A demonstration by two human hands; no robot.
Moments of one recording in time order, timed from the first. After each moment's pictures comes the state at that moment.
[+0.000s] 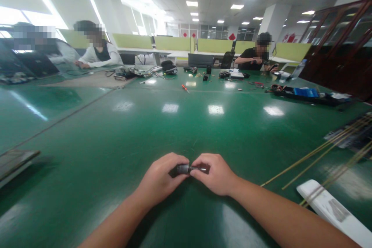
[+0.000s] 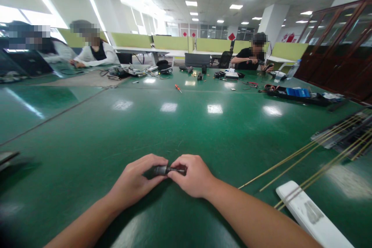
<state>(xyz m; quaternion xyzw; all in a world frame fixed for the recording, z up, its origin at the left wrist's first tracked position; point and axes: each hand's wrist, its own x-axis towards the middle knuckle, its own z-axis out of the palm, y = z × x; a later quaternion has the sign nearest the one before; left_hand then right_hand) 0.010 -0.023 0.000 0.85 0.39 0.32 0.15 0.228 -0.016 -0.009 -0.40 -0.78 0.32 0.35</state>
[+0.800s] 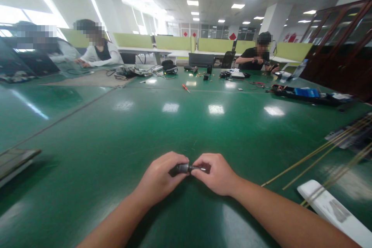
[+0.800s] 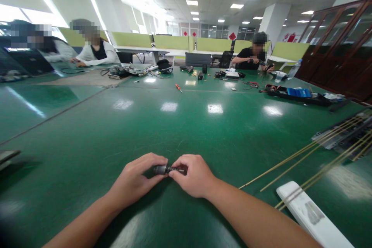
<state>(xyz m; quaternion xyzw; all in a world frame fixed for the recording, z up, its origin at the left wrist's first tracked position) 0.010 -0.024 0.004 0.85 0.39 0.33 0.14 0.228 -0.017 -0.009 -0.41 -0.78 0.32 0.35</state>
